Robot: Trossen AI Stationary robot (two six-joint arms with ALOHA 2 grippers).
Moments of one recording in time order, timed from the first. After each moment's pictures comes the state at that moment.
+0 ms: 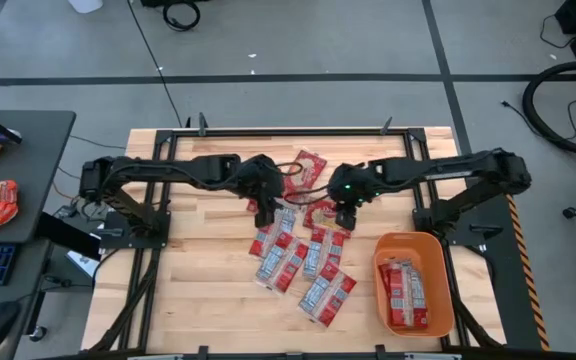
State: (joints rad) left arm 0.10 1.56 1.27 -0.55 0.05 -0.05; right arm -0.09 1.39 1.02 -0.70 0.00 0.21
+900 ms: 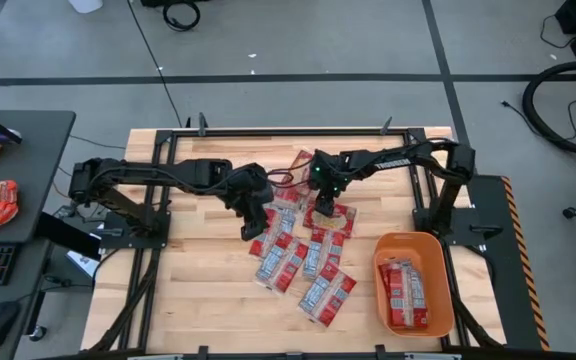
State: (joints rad) left arm 0.04 1.49 1.27 -0.71 0.25 -0.30; right arm -0.35 1.80 1.02 -0.41 -0.26 0.03
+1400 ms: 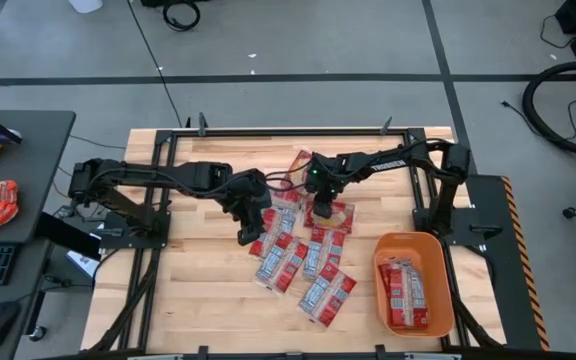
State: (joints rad) left arm 0.02 1.49 1.27 -0.76 0.25 -0.30; right arm -0.34 1.84 1.02 -0.38 -0.24 -0.02
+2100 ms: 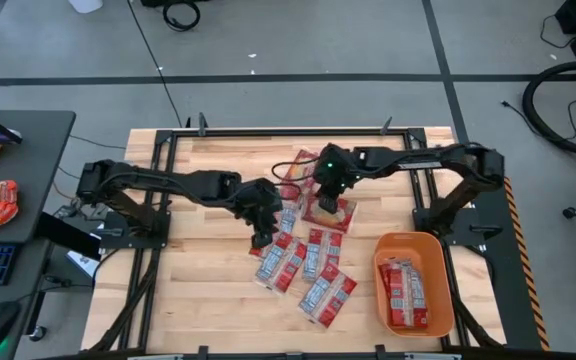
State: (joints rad) left arm -0.02 1.57 1.27 -0.61 0.10 -0.31; right arm -0.29 1.54 1.02 -0.46 -0.19 0.13
